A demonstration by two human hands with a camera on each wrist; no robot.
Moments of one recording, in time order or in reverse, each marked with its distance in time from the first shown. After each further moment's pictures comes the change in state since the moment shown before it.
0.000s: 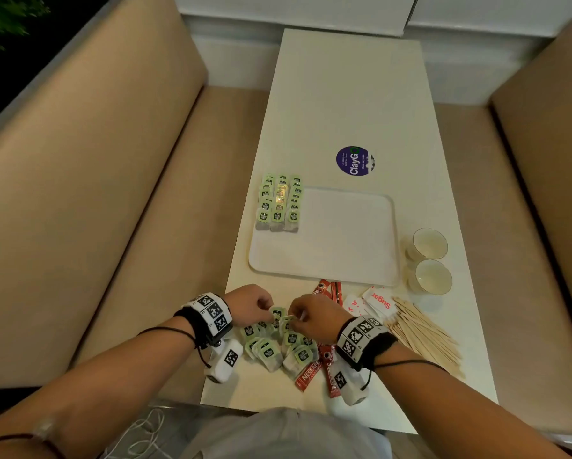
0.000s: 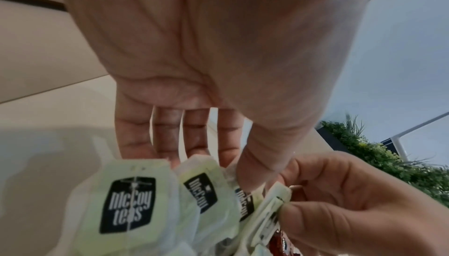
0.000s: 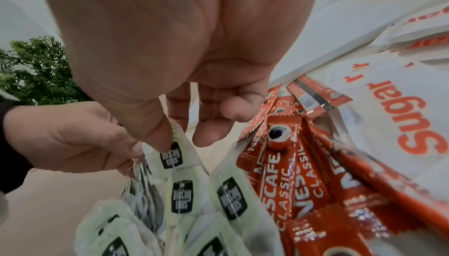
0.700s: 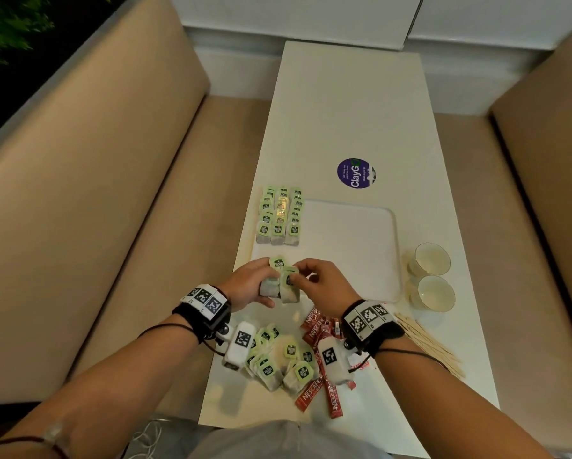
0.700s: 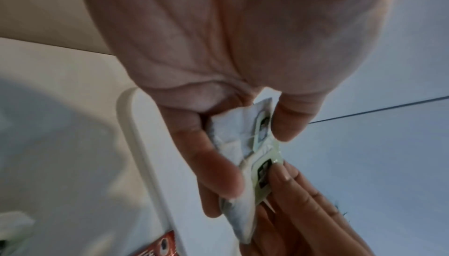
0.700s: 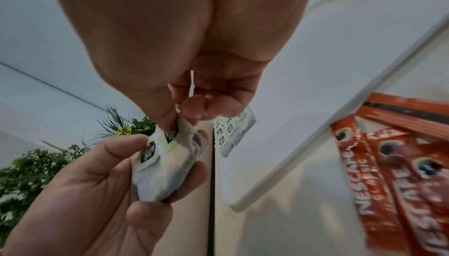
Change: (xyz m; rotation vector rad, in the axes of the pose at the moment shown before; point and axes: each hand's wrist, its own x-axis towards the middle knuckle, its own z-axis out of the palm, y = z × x) left_hand 0.008 0.041 -0.050 -0.977 0.134 0.018; right_hand 0.035 -0.011 -0.058 0.567 0.349 0.010
